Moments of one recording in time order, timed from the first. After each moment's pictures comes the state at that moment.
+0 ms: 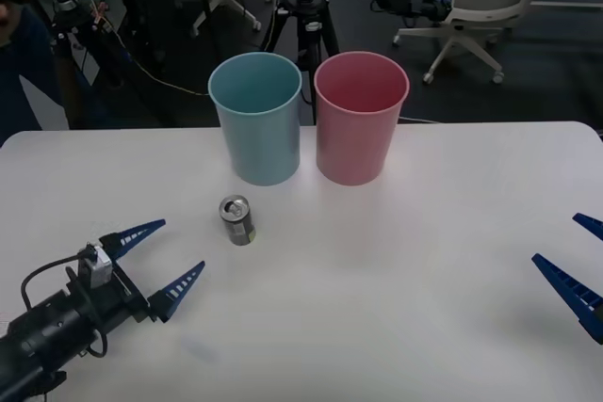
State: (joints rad) right arm 0.35 -0.40 -0.52 -1.66 0.96 -1.22 0.00; left arm 0.03 0.31 0.24 -1.21 -1.10 -1.12 -0.45
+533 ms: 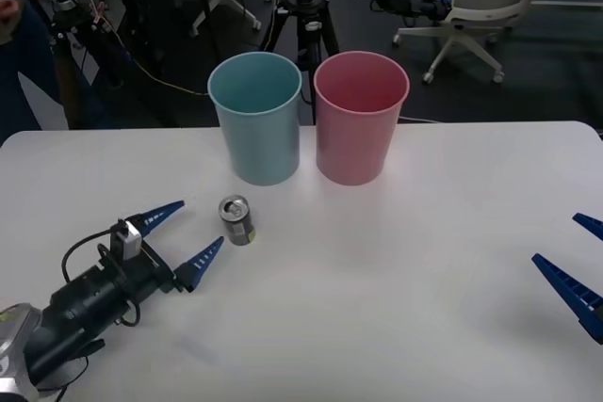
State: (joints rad) right arm 0.35 -0.40 -0.52 -1.66 0.96 -1.22 0.00; left arm -0.15 0.26 0.24 -0.98 -1.09 -1.07 -0.55
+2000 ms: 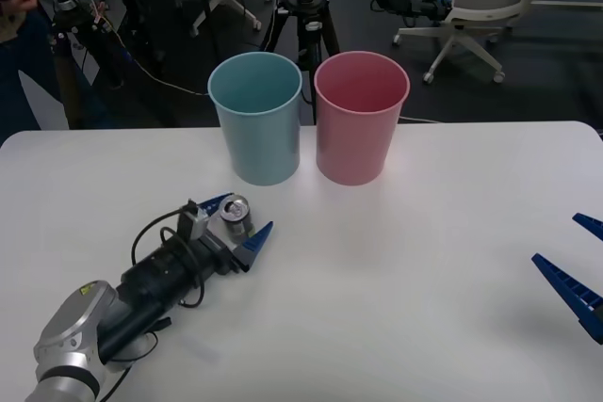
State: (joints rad) right arm 0.35 -0.40 -0.52 -1.66 0.96 -1.22 0.00; left arm -0.22 0.18 0.03 -0.98 -1.03 -0.81 -0.56
